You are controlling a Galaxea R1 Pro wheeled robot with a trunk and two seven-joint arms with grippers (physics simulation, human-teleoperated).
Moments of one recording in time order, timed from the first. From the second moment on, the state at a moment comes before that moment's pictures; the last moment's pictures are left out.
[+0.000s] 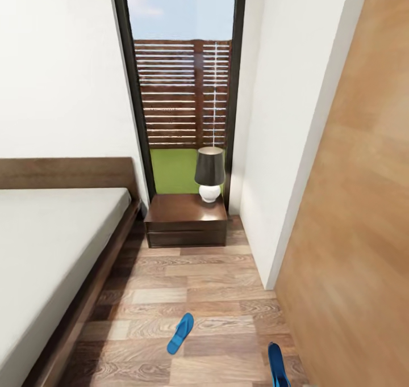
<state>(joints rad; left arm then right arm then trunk) -0.13 -0.03 -0.22 -0.40 0.06 -0.26 -0.33 -0.46 -0.18 0.18 0.08 -0.30 -0.09 0.64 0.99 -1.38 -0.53</state>
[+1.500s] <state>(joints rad) -0.13 -0.03 -0.22 -0.40 0.06 -0.26 -0.33 -0.46 -0.18 0.18 0.08 -0.30 -0.09 0.64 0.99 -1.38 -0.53</state>
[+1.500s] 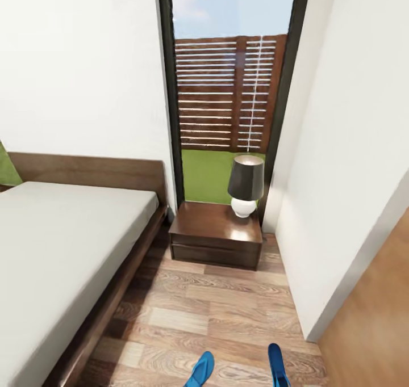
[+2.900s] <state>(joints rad) -0.13 -0.03 -0.22 -0.40 0.06 -0.26 -0.33 -0.46 -0.18 0.18 0.08 -0.30 -0.09 0.64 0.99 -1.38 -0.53</state>
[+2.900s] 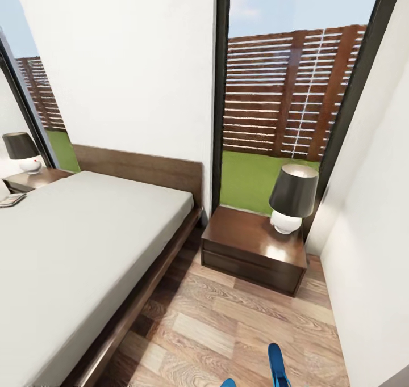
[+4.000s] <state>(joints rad) -0.13 -0.03 -0.22 -0.40 0.06 -0.26 -0.33 -0.46 -0.18 0.18 0.08 -0.30 -0.09 0.64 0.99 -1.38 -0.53</state>
